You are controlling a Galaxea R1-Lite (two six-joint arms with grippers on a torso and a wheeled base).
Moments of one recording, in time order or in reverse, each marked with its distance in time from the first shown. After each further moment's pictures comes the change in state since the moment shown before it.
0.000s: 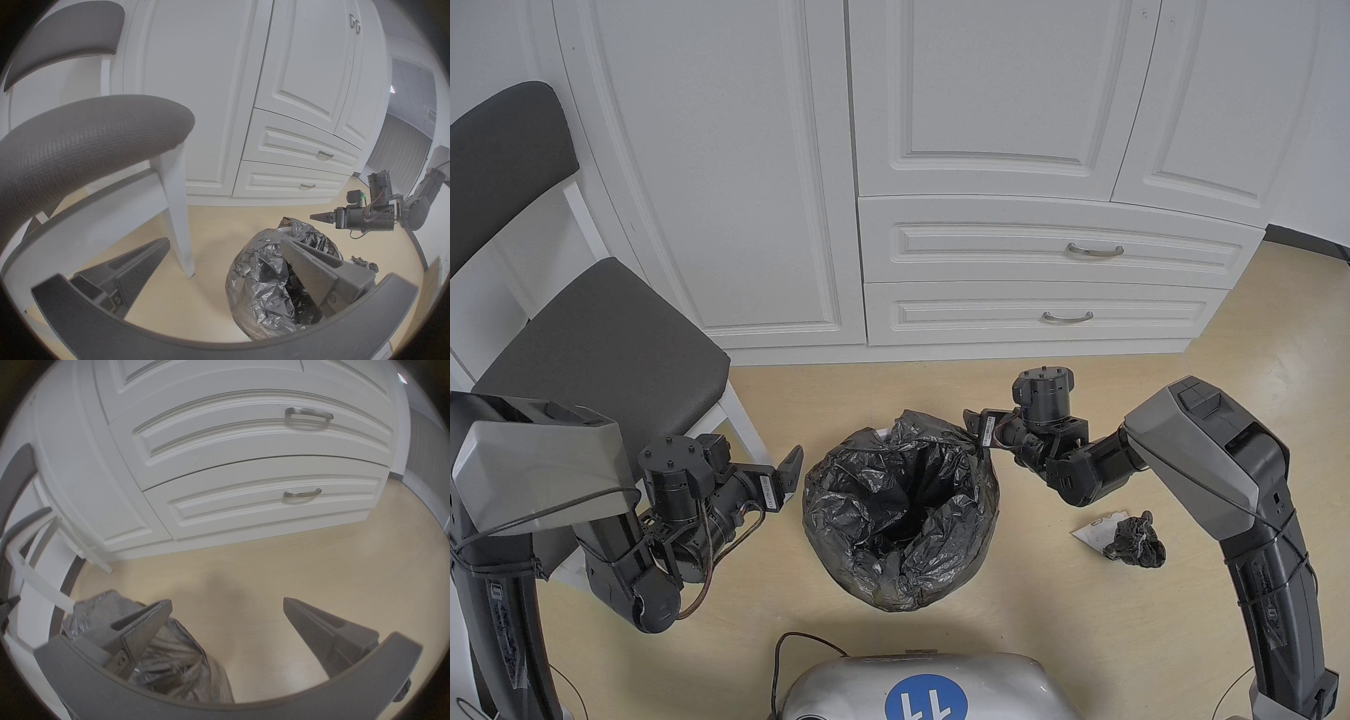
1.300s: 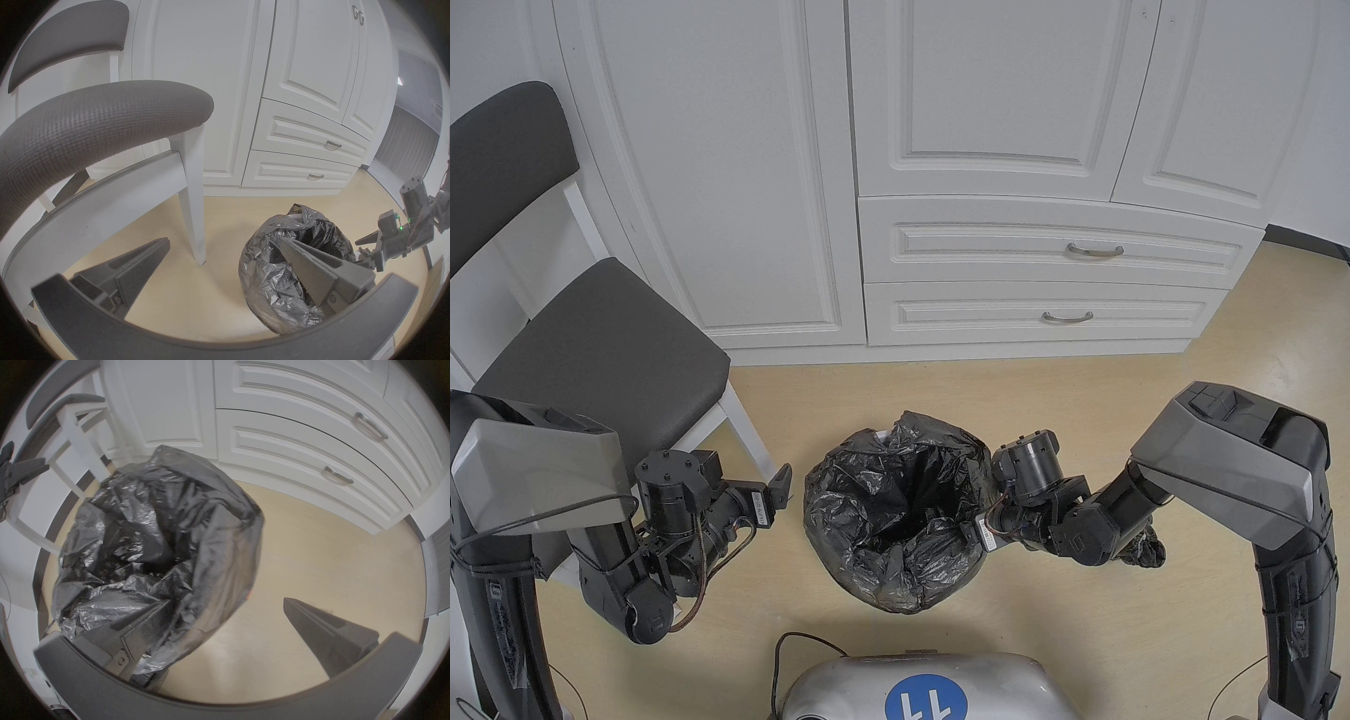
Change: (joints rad) left arm 0.003 -0.003 0.069 -0.001 0.050 0.000; right arm 0.141 -0.196 0.444 0.136 -0.035 -0.266
